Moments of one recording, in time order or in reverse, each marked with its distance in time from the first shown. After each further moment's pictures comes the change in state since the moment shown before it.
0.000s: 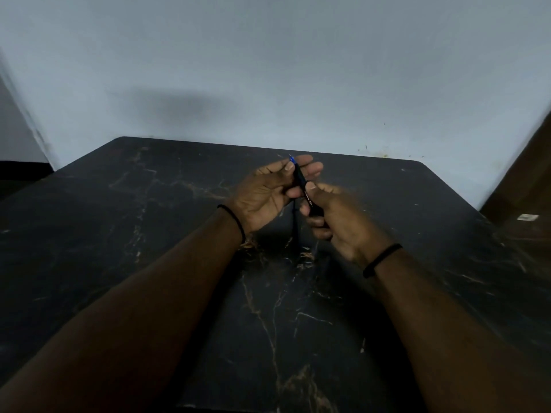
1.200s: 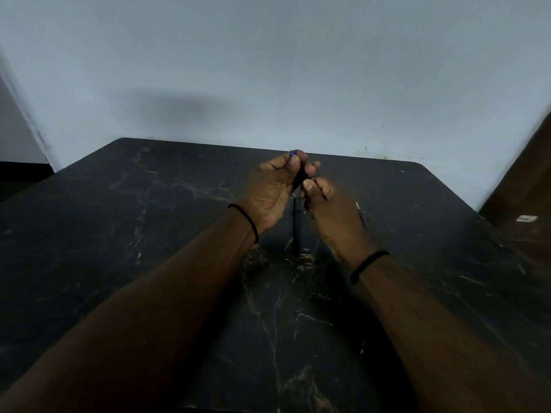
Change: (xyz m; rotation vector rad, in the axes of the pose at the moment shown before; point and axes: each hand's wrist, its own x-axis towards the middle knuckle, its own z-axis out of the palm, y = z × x) left_hand 0.000 0.001 0.030 0.055 0.117 0.164; right_hand -0.001 0.003 0.012 -0.557 0.305 -0.343
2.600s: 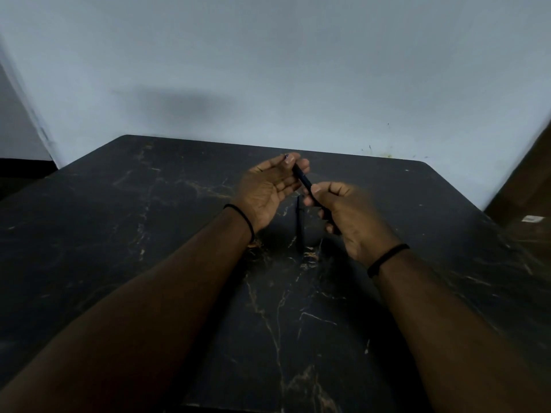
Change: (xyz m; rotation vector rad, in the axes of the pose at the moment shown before) left_hand 0.005 -0.005 -0.028 -0.030 0.197 -0.092; right_hand 0.004 0.003 -0.012 0.375 -0.097 0.353
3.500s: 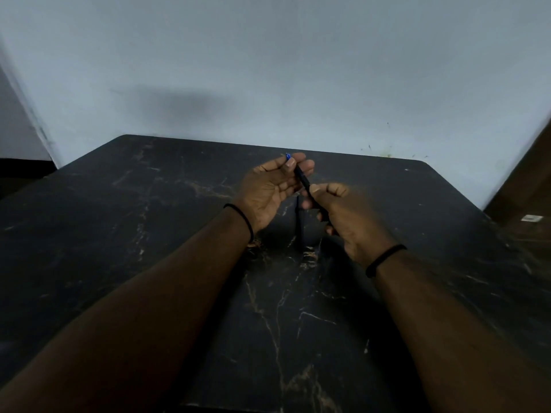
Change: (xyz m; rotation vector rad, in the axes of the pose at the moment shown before) left_hand -0.001 -0.001 -0.001 0.042 -0.090 -0.006; right_hand -0.001 0.001 0.001 -0.080 0.007 -0.022
